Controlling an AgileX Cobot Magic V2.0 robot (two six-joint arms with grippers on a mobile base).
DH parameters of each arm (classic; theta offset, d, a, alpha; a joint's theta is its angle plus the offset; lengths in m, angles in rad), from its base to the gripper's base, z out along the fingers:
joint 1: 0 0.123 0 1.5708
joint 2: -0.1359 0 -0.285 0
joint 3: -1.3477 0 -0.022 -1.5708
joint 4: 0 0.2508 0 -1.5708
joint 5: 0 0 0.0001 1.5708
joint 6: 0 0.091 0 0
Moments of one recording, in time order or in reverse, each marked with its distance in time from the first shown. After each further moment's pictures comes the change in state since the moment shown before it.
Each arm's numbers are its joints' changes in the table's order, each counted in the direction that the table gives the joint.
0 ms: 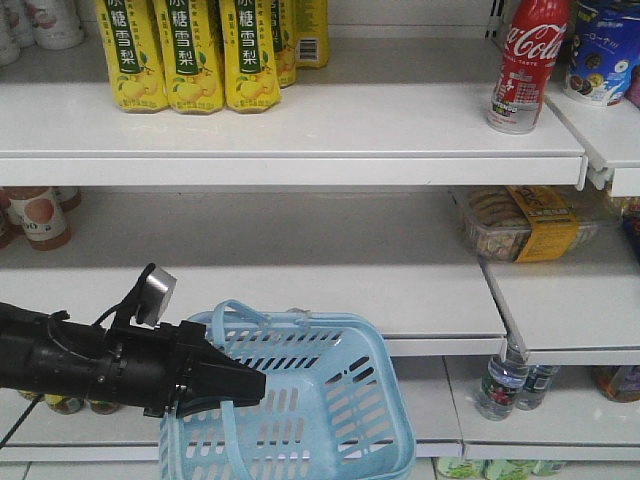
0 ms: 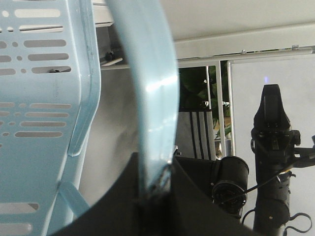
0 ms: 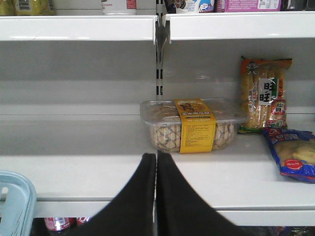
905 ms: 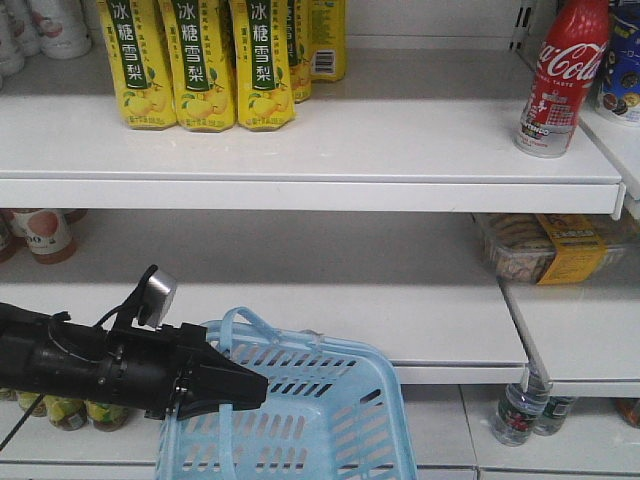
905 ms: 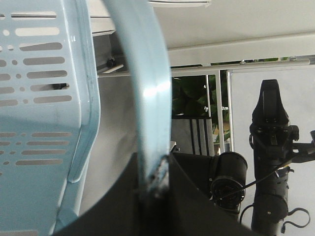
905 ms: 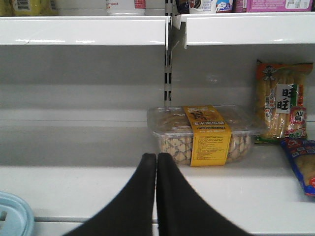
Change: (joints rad) left arm 0.000 0.000 0.000 0.004 0.009 0.000; right arm 0.000 0.000 0.000 0.000 0.000 0.000
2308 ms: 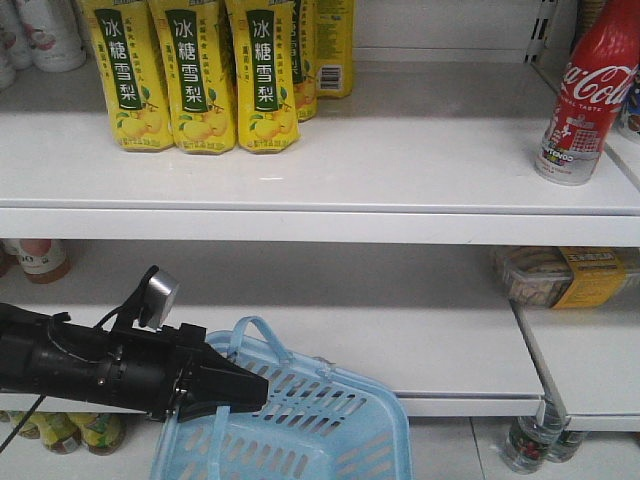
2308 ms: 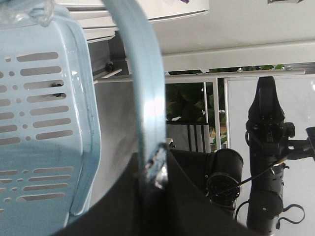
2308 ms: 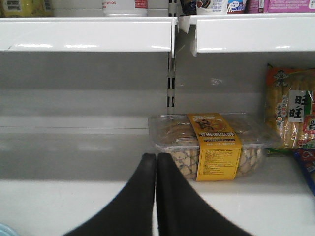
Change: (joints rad) left arm 0.000 0.000 0.000 0.004 0.013 -0.008; right arm 0.000 0.000 0.000 0.000 0.000 0.000
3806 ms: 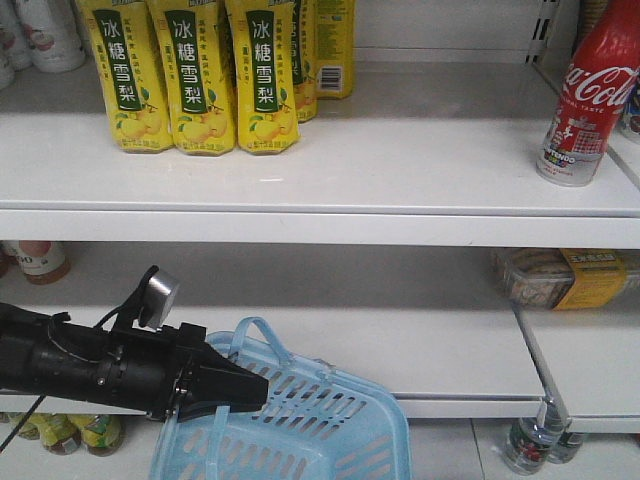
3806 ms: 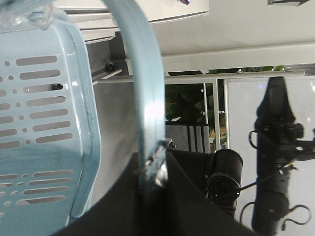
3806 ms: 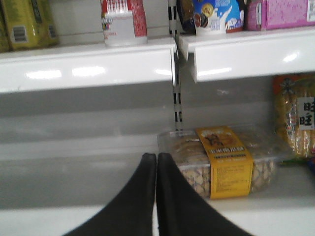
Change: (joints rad) left arm 0.000 0.000 0.000 0.000 0.001 -0.003; right arm 0.000 -0.053 0.070 0.061 -0.026 0.026
